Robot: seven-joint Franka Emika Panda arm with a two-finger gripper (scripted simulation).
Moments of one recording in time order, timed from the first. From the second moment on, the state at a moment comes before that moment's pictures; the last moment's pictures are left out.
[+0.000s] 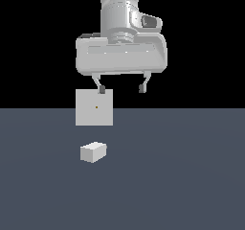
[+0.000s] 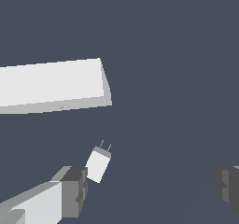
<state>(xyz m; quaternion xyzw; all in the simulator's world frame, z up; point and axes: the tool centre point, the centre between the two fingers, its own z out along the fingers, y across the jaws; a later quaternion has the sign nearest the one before) -0.016 0.002 0.141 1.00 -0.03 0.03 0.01</state>
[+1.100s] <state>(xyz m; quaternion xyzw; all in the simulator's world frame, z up) -0.047 0.034 0.098 0.98 -0.15 0.14 0.03</state>
